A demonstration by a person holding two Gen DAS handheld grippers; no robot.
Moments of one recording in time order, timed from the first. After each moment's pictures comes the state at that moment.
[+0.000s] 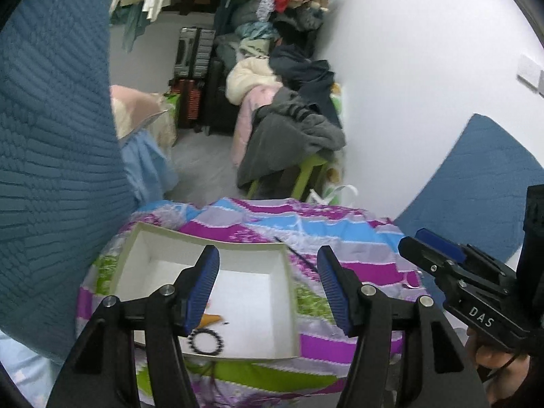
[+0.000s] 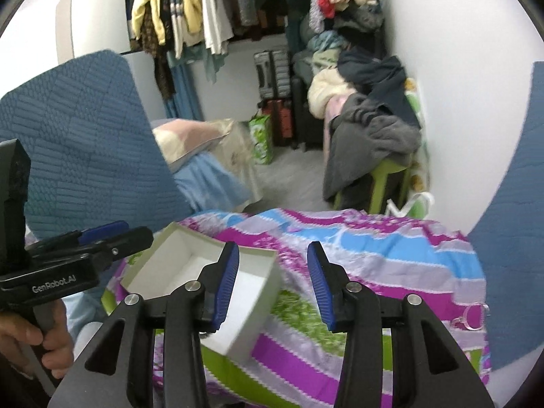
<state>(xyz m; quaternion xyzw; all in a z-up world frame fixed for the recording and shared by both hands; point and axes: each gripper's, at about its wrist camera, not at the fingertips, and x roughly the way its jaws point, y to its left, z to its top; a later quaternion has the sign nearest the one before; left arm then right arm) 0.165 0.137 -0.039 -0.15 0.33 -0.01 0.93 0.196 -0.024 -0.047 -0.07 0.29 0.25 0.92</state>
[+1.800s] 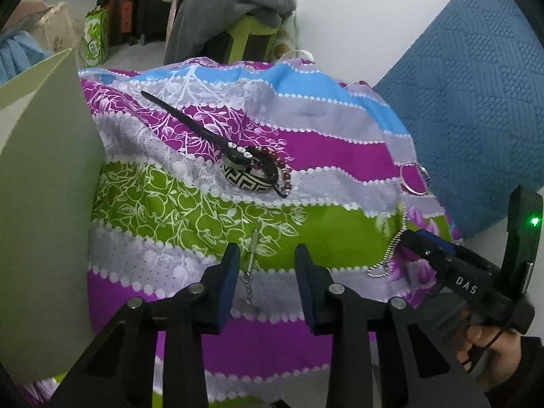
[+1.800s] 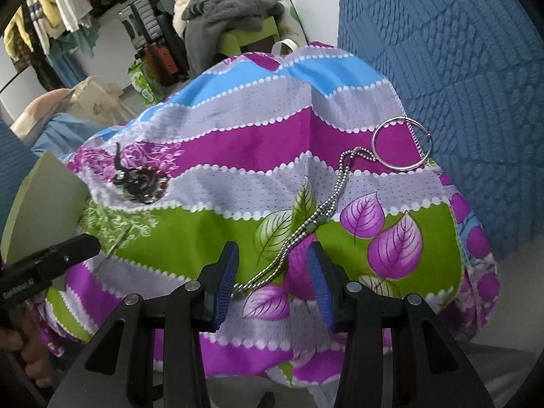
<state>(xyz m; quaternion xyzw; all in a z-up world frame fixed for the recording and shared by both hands) 0.260 -0.040 -0.254 -0.12 0.50 -0.10 0.85 0.263 -0.258 -0.253 0.03 0.46 0.08 0.88</state>
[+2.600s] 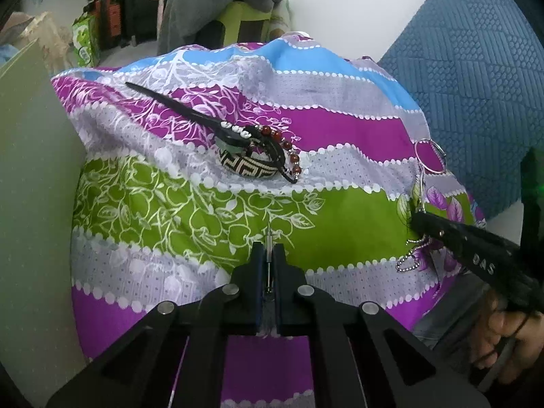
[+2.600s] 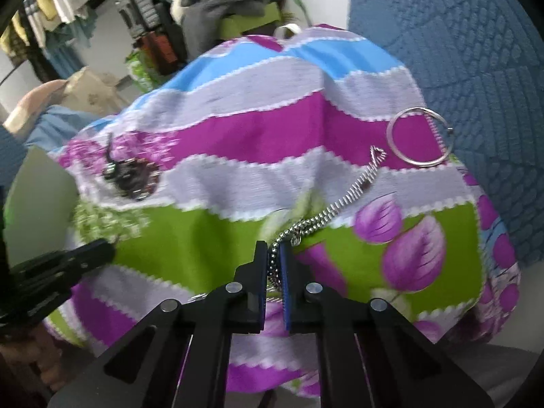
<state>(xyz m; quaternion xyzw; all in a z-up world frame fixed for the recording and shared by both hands) 0.271 -0.050 -0.280 -0.09 0.51 -0.11 0.85 0.272 -0.247 -0.265 0.03 0.48 0.09 0.87</state>
